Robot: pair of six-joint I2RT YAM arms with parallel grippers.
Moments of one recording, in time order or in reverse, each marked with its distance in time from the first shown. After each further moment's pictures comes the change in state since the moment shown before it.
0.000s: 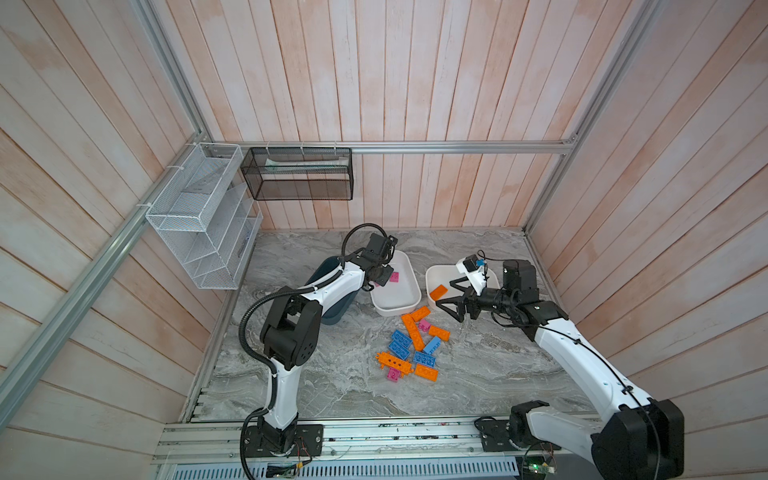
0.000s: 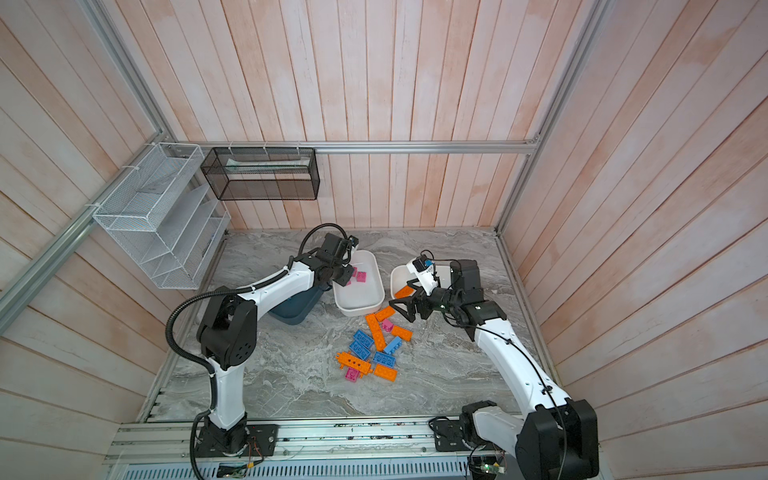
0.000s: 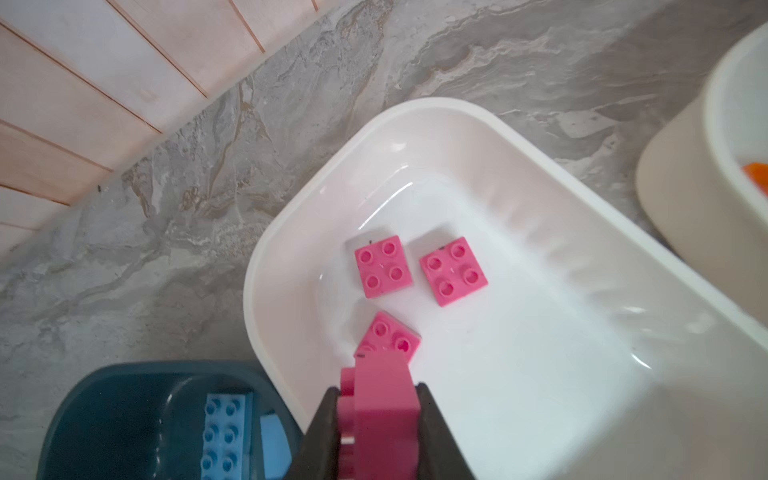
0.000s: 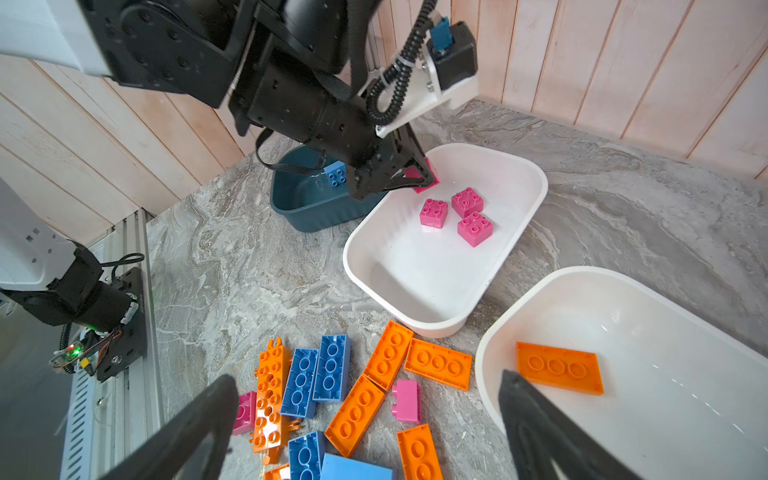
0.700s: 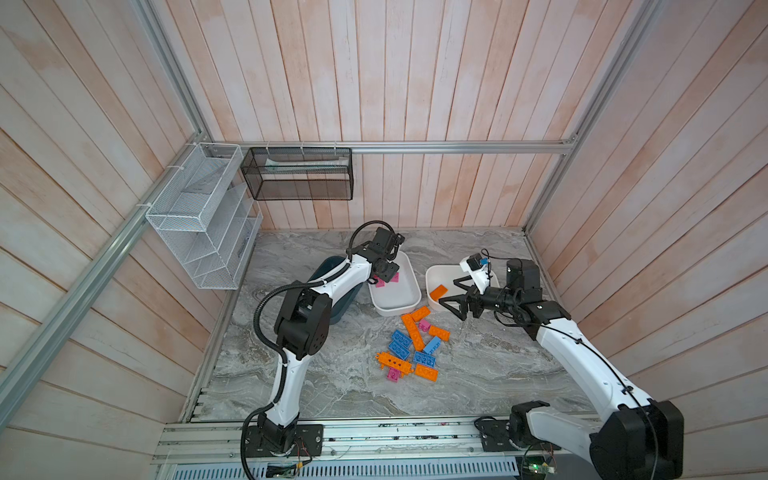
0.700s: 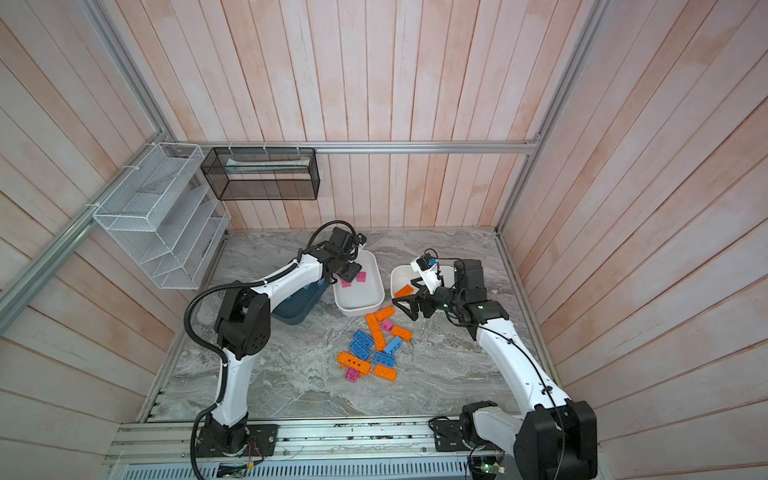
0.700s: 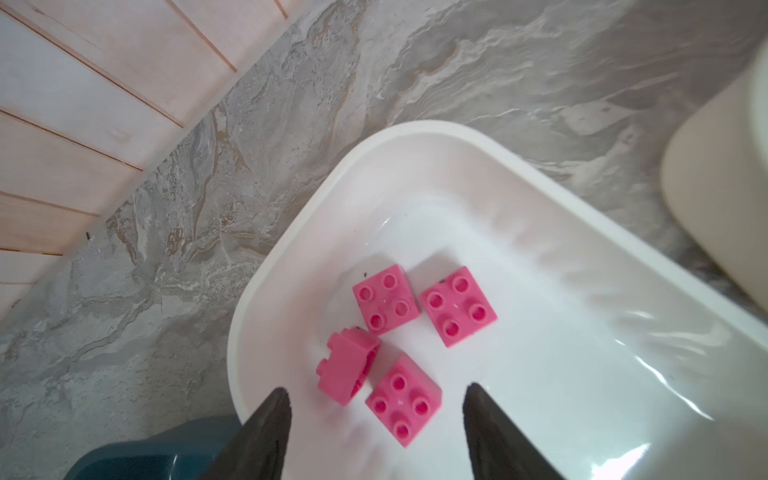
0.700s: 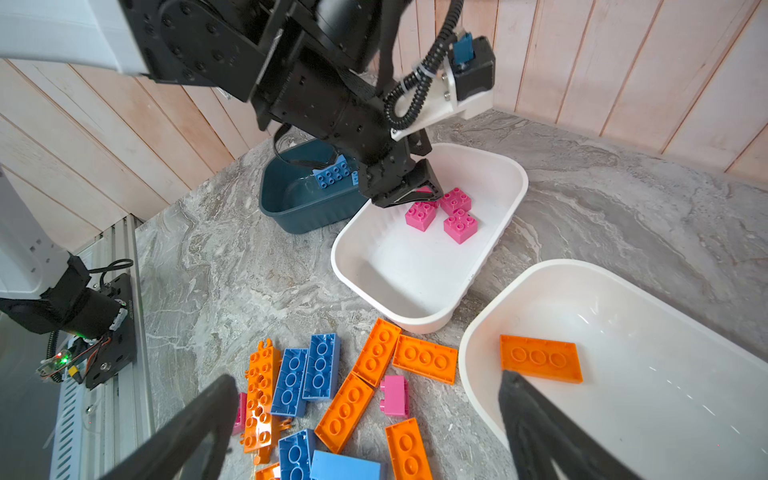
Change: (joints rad) left arm 0.002 0.071 0.168 -0.145 0.067 0.055; right arm -0.031 0.000 0.000 -0.005 -0.003 -0.006
